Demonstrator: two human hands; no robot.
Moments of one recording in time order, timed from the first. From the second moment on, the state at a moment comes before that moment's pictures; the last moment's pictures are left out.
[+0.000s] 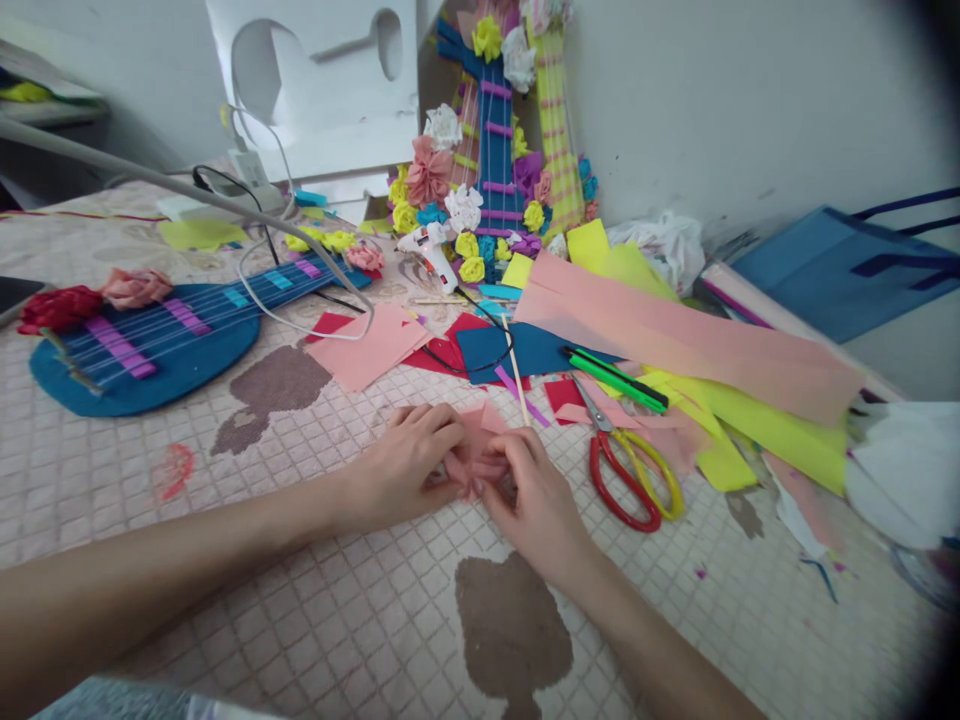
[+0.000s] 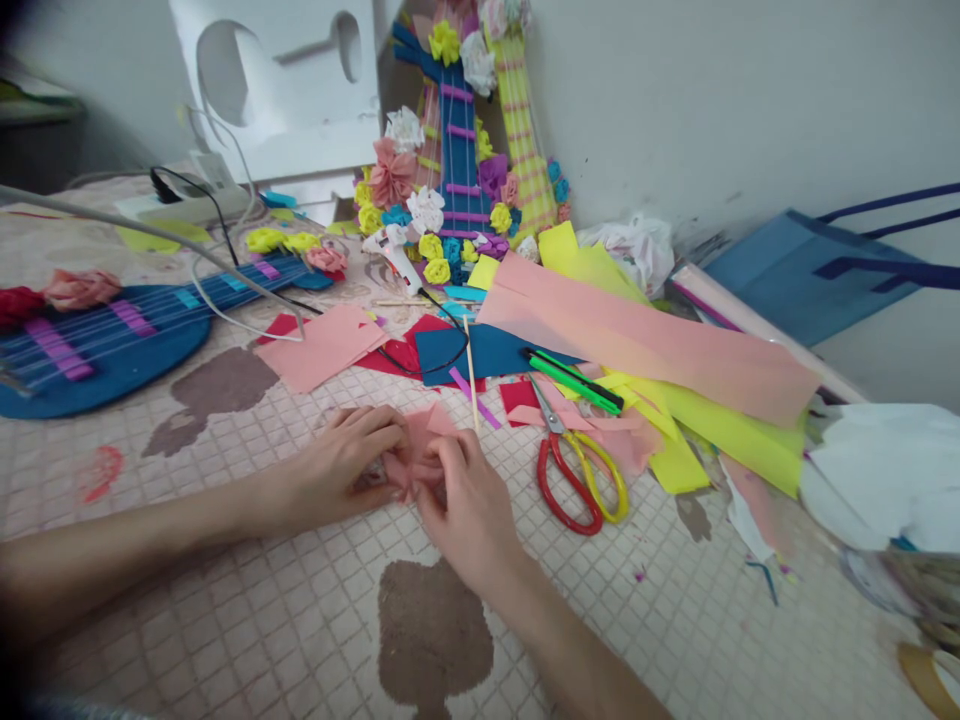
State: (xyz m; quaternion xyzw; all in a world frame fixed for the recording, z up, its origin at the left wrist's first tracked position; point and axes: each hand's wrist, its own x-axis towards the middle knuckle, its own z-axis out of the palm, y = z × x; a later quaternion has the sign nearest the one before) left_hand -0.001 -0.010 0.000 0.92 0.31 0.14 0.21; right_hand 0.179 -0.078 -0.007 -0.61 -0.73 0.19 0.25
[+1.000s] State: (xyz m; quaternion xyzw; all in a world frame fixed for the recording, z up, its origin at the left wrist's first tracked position) left_hand -0.001 -0.008 0.005 0.91 0.31 0.14 0.24; right_hand 0.172 -0.072 -0.014 -0.64 -0.72 0.12 0.22
